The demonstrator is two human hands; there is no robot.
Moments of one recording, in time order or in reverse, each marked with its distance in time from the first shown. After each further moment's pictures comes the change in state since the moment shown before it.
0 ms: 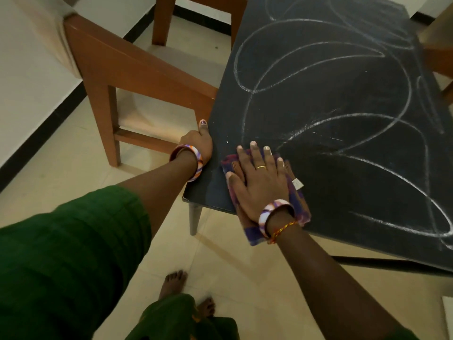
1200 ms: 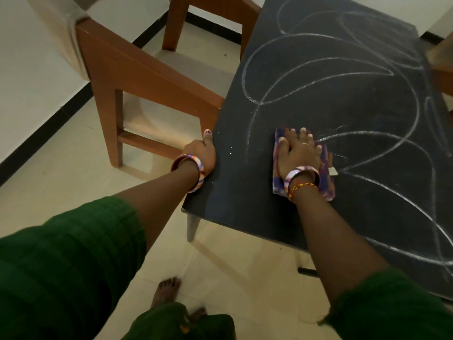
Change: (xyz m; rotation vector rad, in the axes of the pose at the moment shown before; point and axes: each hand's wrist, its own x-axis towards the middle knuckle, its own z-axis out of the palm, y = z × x) left_hand -0.006 0.005 -0.007 -0.058 -0.041 -0.020; right_hand 0.088 0.066 -0.024 0.162 0.086 0.332
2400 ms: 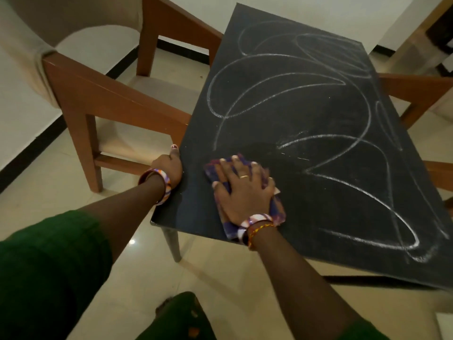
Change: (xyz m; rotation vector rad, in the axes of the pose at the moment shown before) left_hand 0.015 -0.009 0.008 0.082 0.111 0.048; right_hand -0.077 -0.011 0.014 -0.090 -0.008 -0.206
